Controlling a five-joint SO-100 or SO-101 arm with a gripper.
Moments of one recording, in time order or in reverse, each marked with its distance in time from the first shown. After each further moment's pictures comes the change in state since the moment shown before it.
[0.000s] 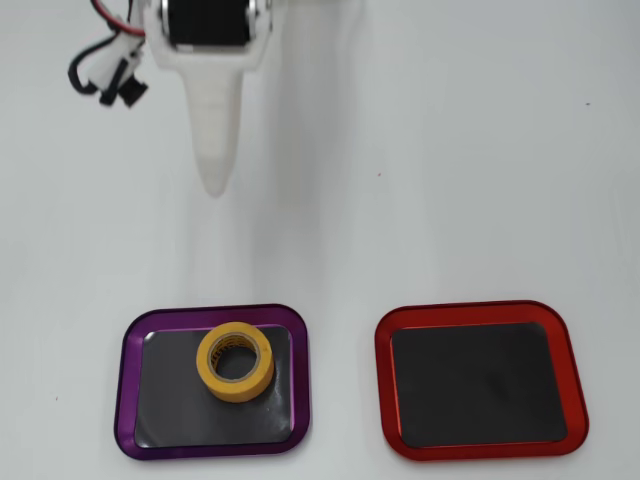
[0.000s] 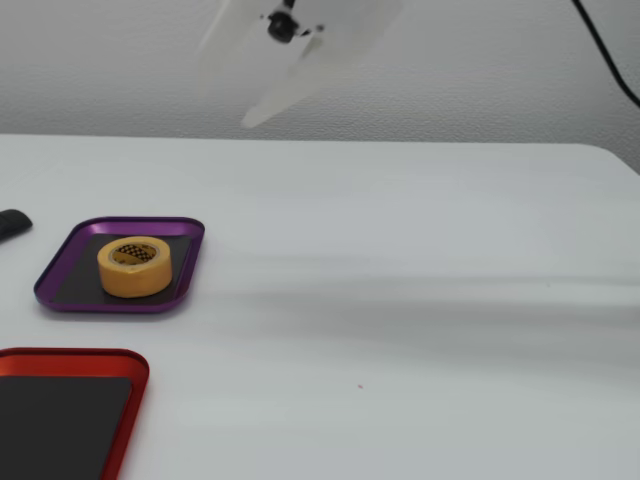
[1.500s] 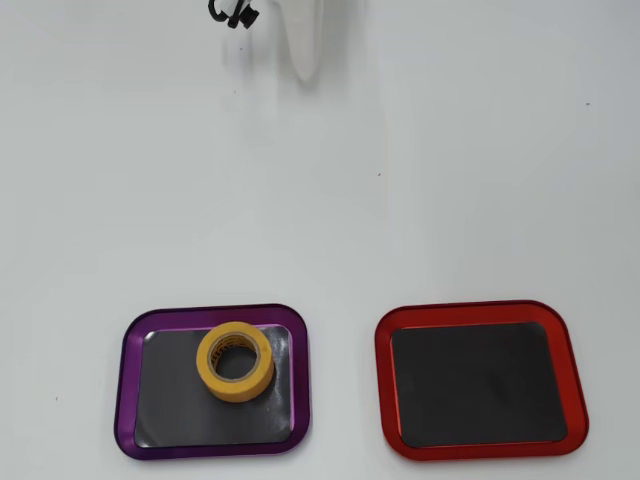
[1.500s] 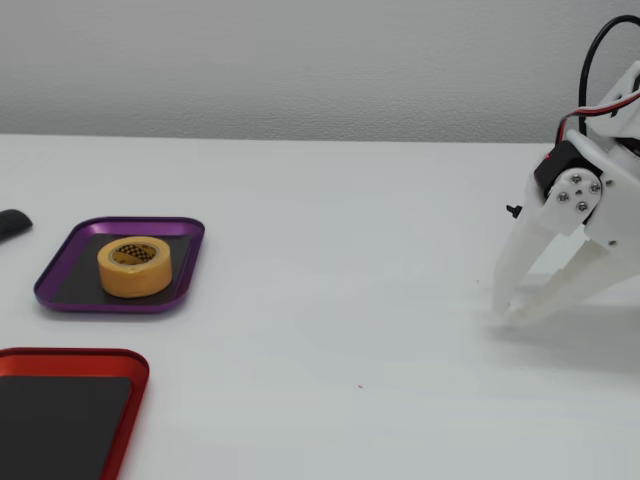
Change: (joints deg) arm -4.9 91.1 89.0 14.1 16.3
